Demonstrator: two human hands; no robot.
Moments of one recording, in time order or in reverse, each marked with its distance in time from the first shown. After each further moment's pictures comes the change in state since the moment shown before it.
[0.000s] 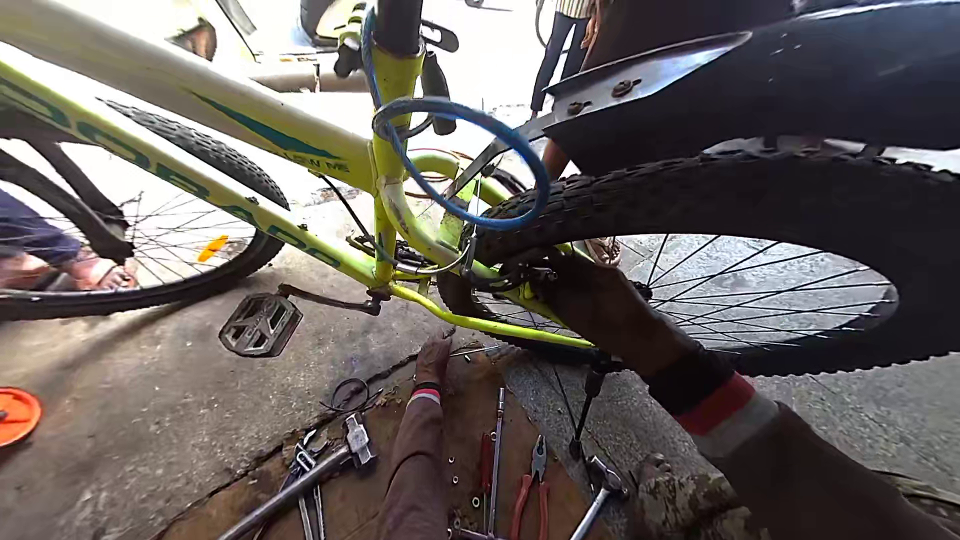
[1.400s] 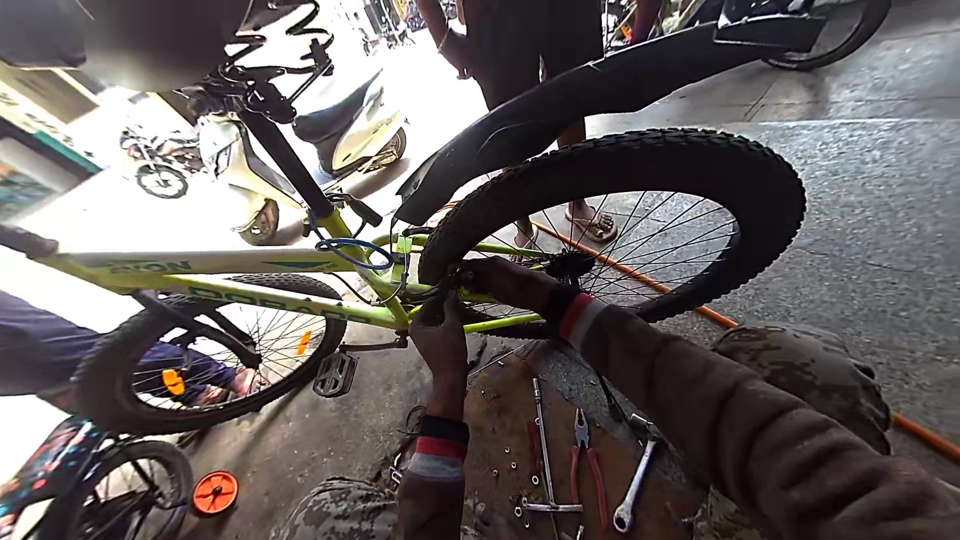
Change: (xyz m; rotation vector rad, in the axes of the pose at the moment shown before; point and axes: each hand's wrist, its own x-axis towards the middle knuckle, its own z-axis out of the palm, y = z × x) left_hand -0.199 0.196 -0.264 -0.948 0.822 0.111; right_hand 0.014 -0.001 -0.010 0.065 -0.148 0.064
